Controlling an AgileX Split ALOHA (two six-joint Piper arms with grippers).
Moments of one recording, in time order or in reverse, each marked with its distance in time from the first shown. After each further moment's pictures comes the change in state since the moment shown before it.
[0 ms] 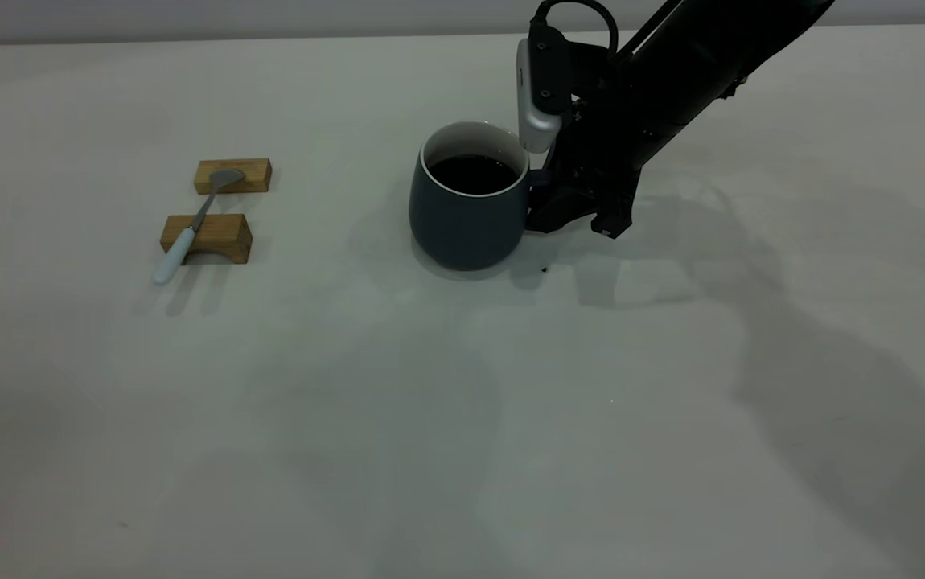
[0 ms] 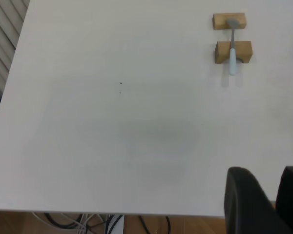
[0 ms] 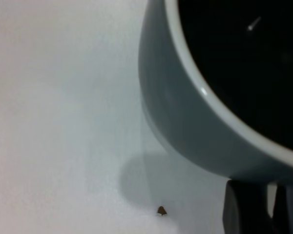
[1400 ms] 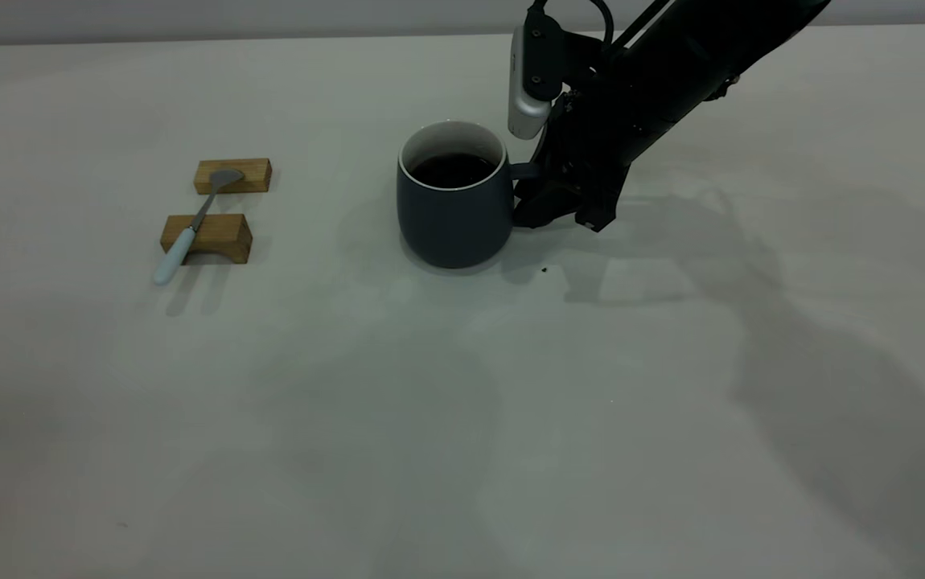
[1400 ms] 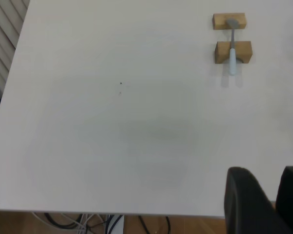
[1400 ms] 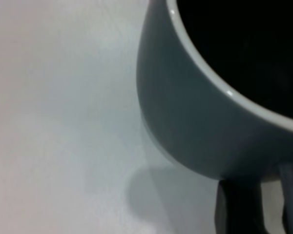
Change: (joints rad) left arm 0.000 0.000 0.000 0.000 -0.001 0.000; right arm 0.005 0.005 -0.007 0.068 0.008 0.006
